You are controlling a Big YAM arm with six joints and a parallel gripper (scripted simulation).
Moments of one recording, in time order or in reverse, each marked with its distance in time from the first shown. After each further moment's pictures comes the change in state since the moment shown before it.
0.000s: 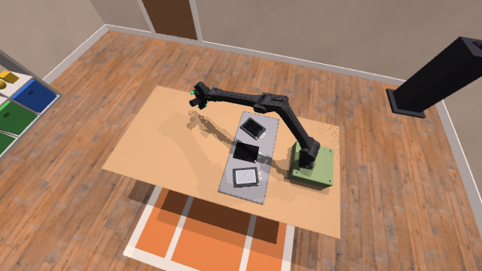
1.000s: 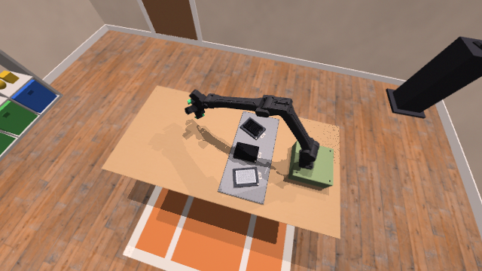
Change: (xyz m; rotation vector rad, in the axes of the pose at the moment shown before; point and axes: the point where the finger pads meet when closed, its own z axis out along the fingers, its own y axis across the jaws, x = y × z) arm -0.075 0.050 -0.032 -0.118 -0.025 0.105
